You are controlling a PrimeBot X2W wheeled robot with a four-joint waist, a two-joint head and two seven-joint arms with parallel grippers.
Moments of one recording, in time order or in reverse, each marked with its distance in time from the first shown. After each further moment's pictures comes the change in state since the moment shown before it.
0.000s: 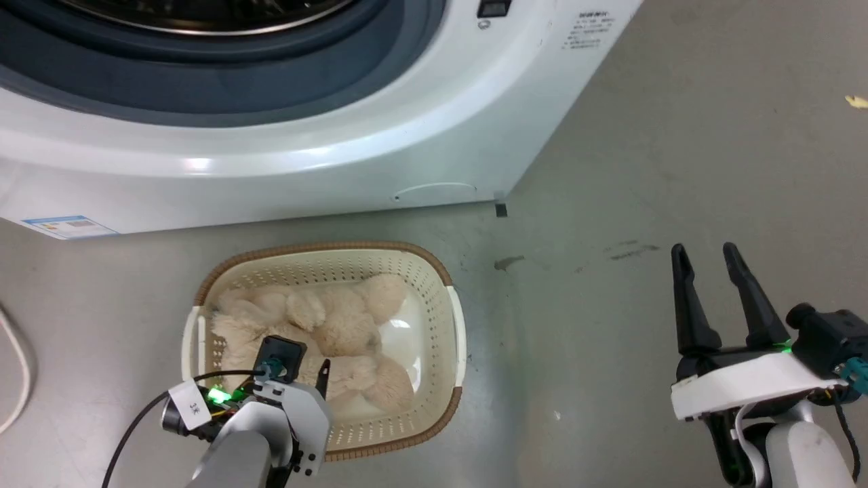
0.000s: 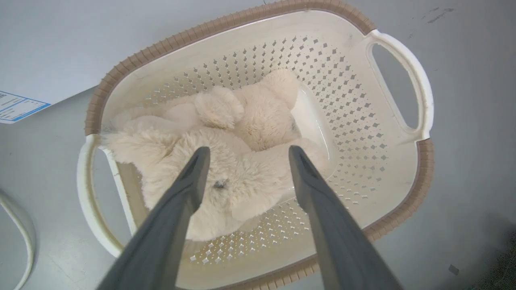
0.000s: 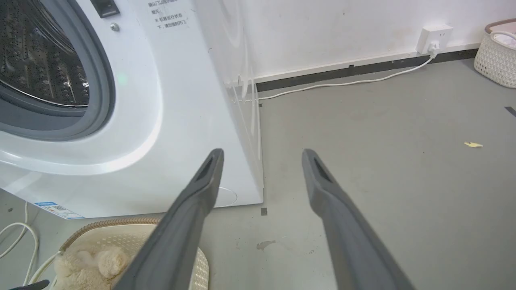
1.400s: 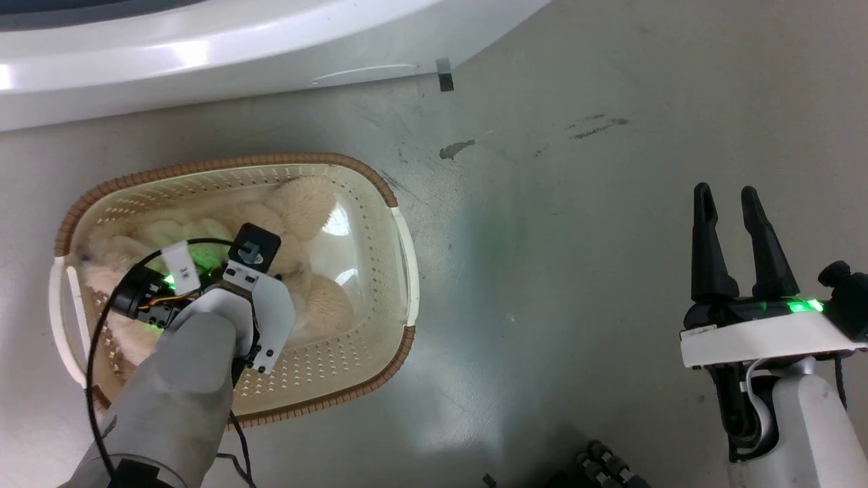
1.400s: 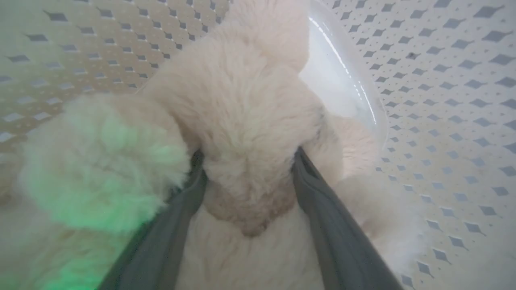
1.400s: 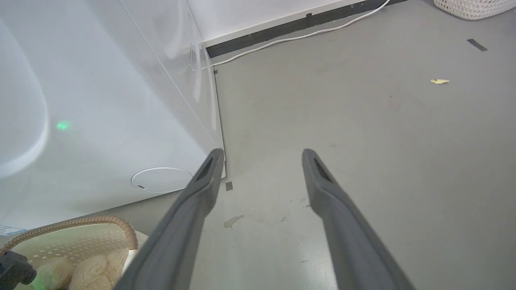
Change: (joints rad) left arm -0.439 0.059 -0.222 0.415 -0.029 -0.026 0.040; right arm -0.125 0.000 0.000 0.052 0.150 0.000 -0.082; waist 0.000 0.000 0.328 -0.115
